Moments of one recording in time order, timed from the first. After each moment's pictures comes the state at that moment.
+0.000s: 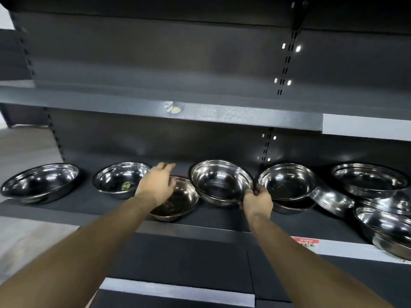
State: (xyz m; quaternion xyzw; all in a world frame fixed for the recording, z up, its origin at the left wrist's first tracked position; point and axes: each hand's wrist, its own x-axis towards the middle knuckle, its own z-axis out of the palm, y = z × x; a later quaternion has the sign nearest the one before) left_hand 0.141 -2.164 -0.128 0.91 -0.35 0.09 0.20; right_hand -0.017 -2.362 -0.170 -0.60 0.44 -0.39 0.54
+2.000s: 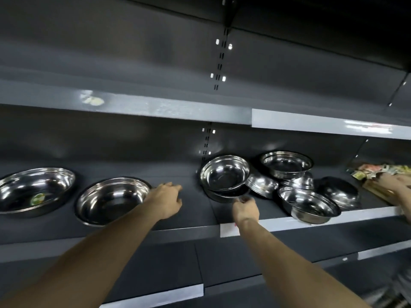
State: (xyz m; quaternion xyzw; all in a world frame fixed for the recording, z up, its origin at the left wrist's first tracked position) left_hand 0.067 -2.297 -0.163 0.85 -0.51 -0.04 0.10; right_hand -0.117 -2.427 -0.187 -0.59 0.59 -0.33 0.44
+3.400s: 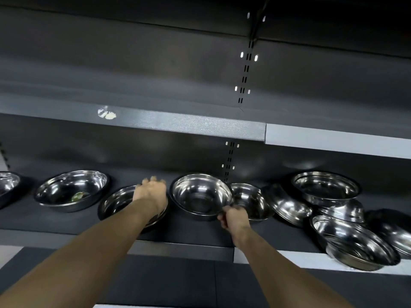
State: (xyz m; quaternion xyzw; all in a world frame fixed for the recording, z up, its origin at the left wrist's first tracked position) left_hand 0.091 -2.282 -0.128 0.95 -0.30 0.03 0.01; right_hand -0.060 -2.447 -0.191 -0.57 0.41 -0.24 0.67
